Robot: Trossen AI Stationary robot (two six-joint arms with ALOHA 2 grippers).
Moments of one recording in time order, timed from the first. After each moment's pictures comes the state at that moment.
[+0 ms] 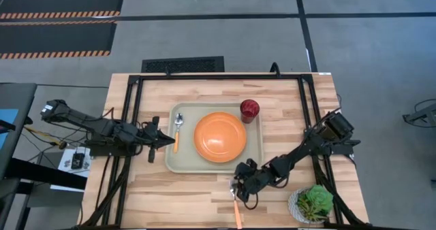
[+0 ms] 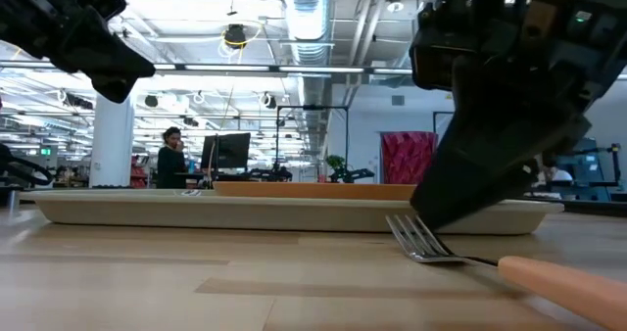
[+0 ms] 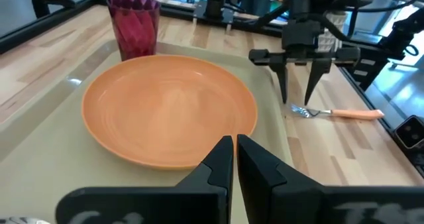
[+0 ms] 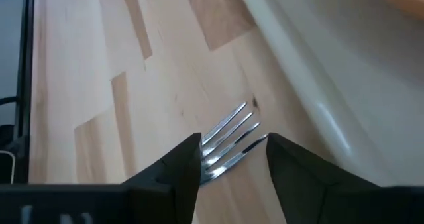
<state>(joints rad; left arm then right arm) -0.31 0.46 0.22 -0.08 -0.29 -0.29 0.55 1.87 0.91 0.15 0.32 0.93</state>
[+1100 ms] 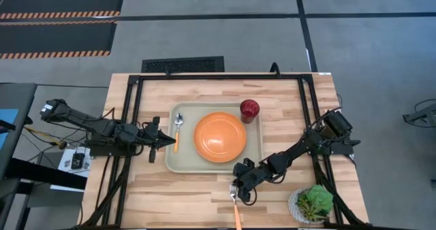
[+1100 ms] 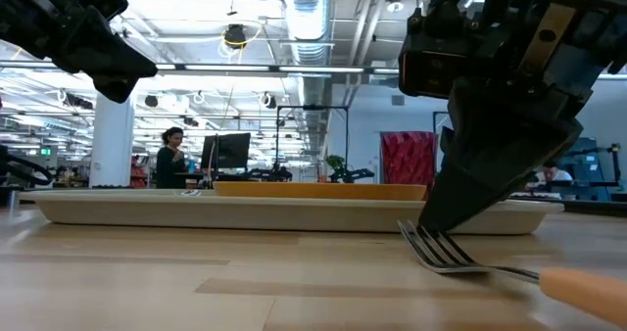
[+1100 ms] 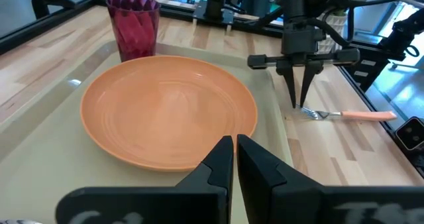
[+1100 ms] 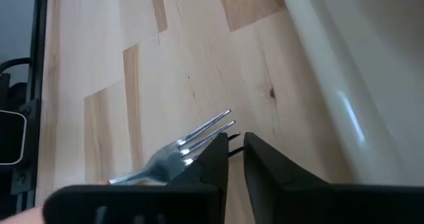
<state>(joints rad) -0.31 0.48 0.22 -0.05 -0.29 -0.29 0.50 1.87 0.91 0.14 0.15 0.80</state>
